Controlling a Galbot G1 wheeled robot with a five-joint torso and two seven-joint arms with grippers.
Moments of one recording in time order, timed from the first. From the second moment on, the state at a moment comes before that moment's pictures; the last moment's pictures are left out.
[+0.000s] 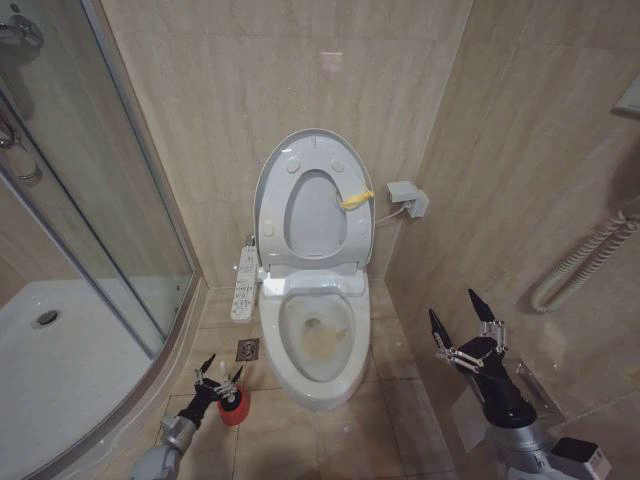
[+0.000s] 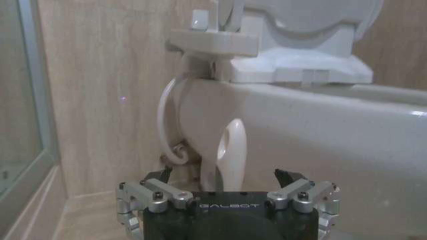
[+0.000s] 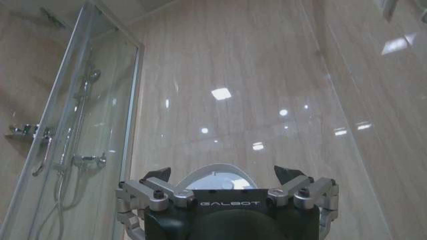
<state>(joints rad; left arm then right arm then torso) 0.98 -1.29 -0.51 -0.79 -0.29 -0.64 0.55 -1.64 1.23 0.76 2.08 0.77 0.62 -0.57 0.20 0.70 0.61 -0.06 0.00</state>
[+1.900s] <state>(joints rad) 1.16 -1.26 -0.52 -1.04 -0.33 -0.61 0.46 -1.59 1.23 0.72 2.02 0.77 0.63 -0.61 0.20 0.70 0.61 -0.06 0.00</state>
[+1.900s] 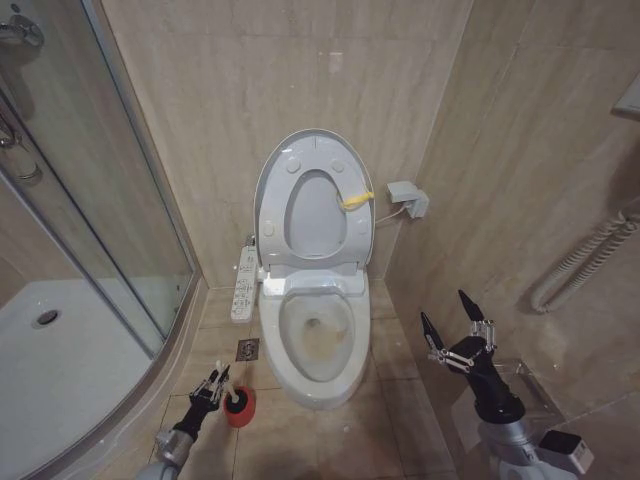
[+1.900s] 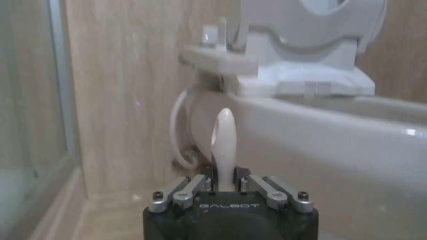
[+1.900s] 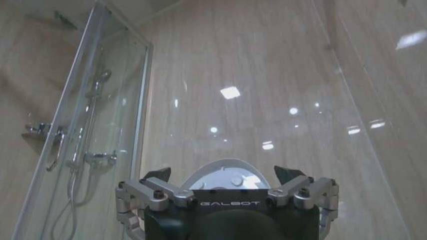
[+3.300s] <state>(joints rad) 1.51 -1.01 -0.60 -2.21 -0.59 -0.22 -0.10 -1.56 1.25 0.67 1.99 0.76 0.64 -0.63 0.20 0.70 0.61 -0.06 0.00</state>
